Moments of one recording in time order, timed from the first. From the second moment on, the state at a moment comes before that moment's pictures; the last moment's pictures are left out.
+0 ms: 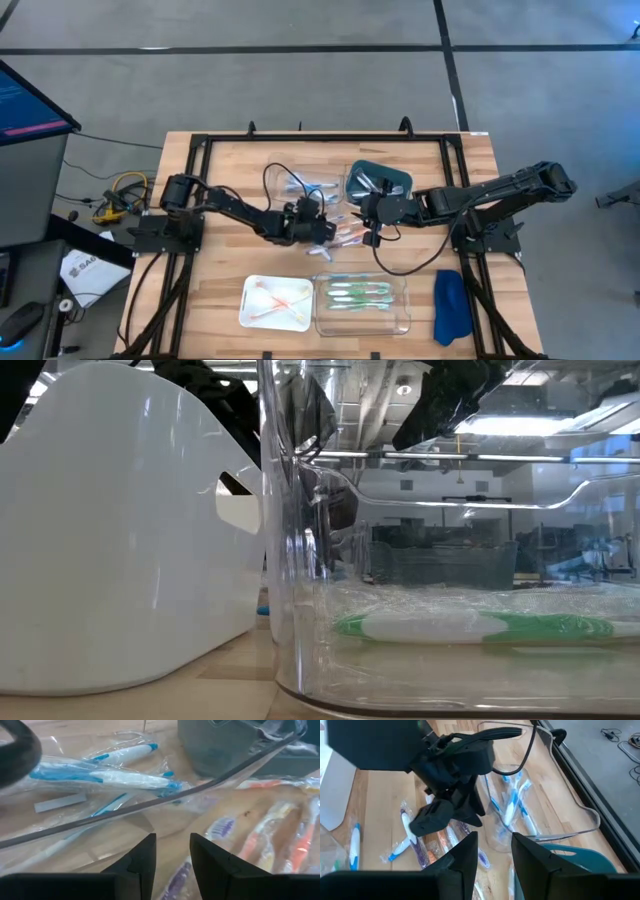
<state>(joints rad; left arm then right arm) -0.11 1.96 1.05 -0.01 -0.73 -1.00 0.18 1.32 0.96 -0.37 0.47 0.13</state>
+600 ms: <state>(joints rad) -0.07 1.93 1.05 0.01 -0.72 -0.97 0.18 1.32 0.96 -0.37 0.47 0.13</state>
